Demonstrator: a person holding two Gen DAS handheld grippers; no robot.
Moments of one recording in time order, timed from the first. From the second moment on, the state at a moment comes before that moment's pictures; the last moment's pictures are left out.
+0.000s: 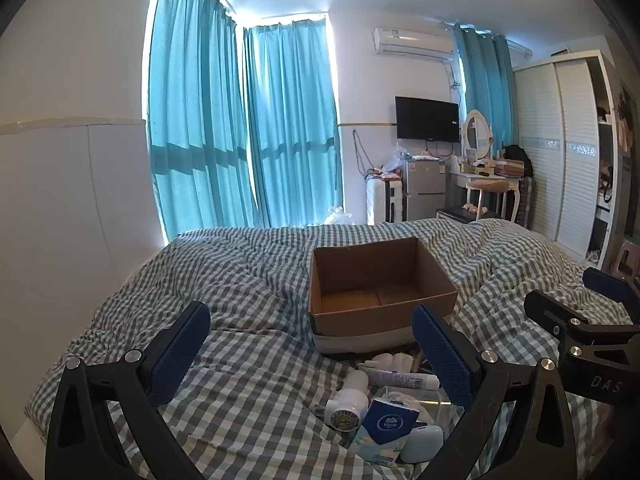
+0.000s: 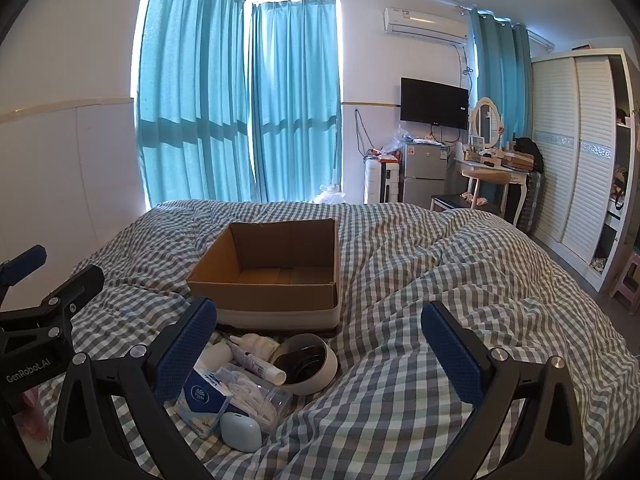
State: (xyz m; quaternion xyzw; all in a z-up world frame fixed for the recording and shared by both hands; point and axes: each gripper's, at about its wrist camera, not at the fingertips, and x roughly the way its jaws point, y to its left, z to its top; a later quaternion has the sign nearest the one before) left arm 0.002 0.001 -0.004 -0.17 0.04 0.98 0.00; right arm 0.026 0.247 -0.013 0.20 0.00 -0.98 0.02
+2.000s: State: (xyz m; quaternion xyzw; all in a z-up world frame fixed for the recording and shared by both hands) left arm 0.004 -0.006 -0.004 -0.18 0.02 0.98 0.01; right arm 0.035 0.245 -0.016 0.21 0.00 -0.98 0.01
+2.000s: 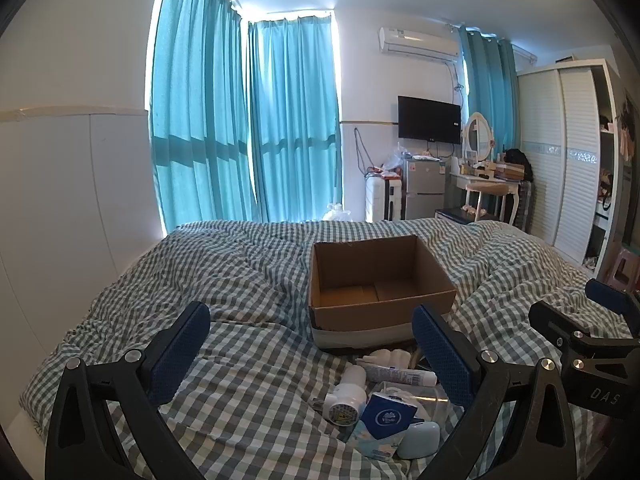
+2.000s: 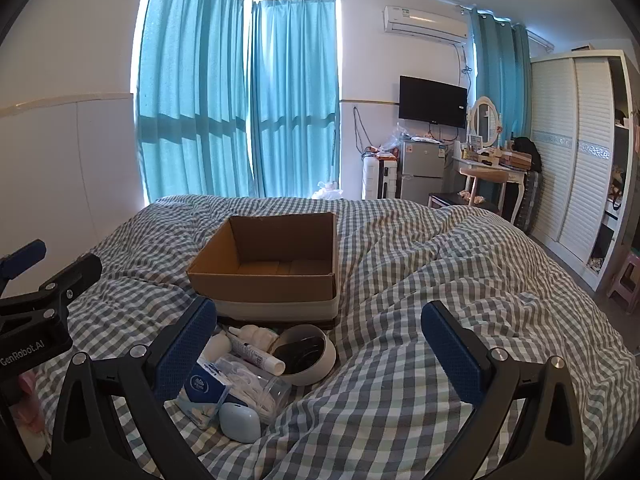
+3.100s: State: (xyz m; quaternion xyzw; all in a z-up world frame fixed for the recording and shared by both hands) left arm -0.005 -0.011 -0.006 -0.20 0.01 0.98 0.00; right arm 0.031 0.239 -0.016 0.21 0.03 -0.98 0.03
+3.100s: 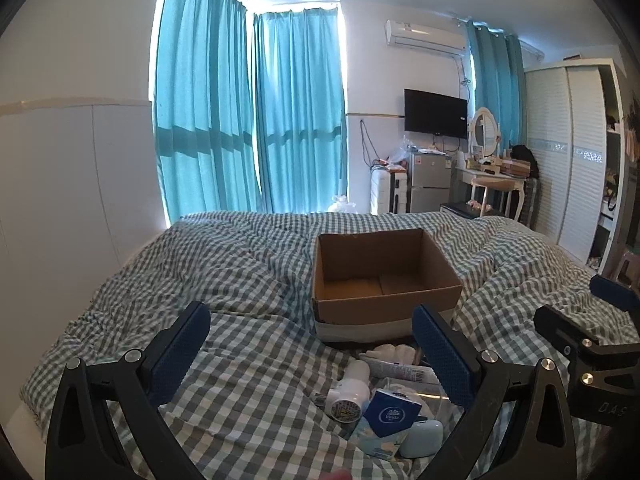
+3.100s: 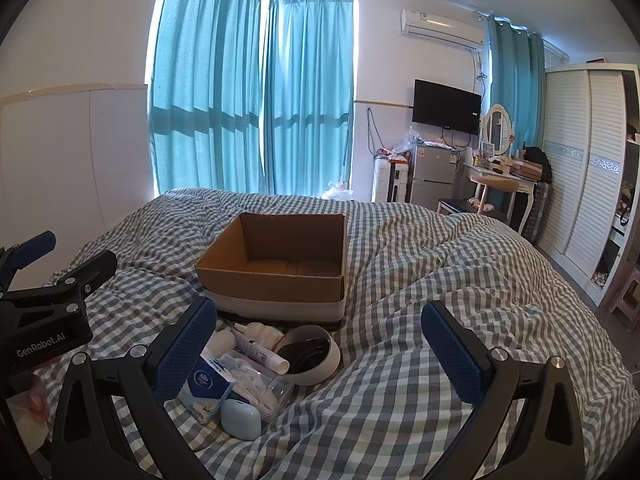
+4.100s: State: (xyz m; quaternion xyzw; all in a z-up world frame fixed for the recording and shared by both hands) left arm -0.119 0.008 -0.095 -0.40 0.07 0.91 0.02; right arm -0.087 0.262 -0.073 0.39 0.08 -0.92 0.08
